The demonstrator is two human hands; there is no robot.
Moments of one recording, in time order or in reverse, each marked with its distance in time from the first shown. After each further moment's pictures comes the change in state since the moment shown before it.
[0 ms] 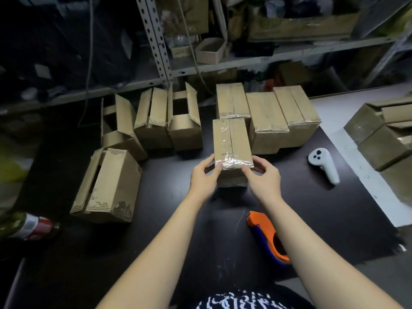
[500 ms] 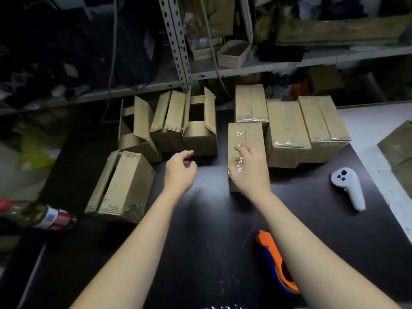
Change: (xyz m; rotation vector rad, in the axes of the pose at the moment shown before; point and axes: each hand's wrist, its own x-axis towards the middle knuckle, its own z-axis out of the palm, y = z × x) left_hand 0.030 0.043 -0.078 0.460 0.287 0.022; right_hand 0.039 -0.050 0.055 -0.527 -0.213 -0.449
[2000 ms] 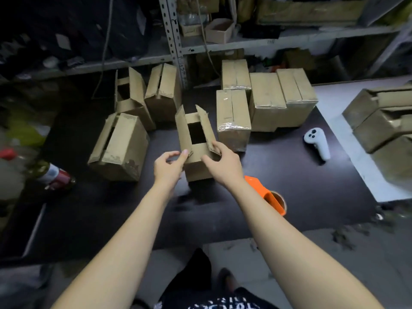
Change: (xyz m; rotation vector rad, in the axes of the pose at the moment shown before) left_hand -0.127 -0.057 -0.009 -0.466 0.025 -0.280; right_hand -0.137 -0.045 0.001 0.320 -0.166 0.271
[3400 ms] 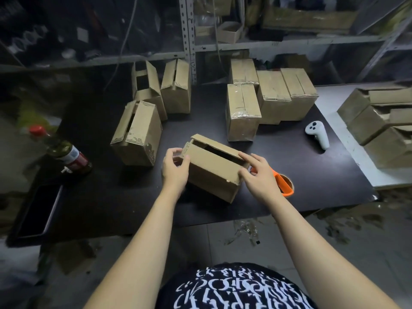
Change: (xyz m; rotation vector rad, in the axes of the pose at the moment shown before) left_hand -0.037 -0.046 -0.058 0.094 0.035 0.190; right_hand -0.092 0.052 -0.015 -0.051 0.027 -0.048
